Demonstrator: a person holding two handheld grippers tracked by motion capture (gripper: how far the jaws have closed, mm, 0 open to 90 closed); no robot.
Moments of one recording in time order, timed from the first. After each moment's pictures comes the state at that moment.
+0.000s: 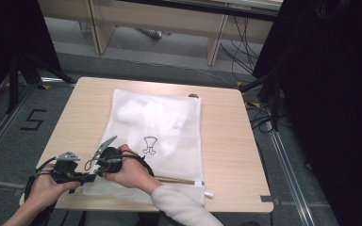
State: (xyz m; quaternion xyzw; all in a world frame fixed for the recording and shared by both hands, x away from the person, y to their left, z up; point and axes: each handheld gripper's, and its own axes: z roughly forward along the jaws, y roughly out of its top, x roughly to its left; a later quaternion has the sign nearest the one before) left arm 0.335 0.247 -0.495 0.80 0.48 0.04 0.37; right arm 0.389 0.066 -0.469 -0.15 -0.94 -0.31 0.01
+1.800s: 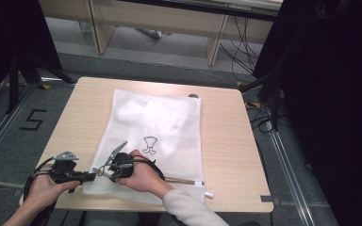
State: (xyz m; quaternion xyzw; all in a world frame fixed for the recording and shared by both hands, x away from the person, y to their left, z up) left arm 0.334 0.249 -0.494 0.79 0.48 0.04 0.39; right arm 0.384 0.035 -0.486 -0.16 -0.95 -0.27 0.02
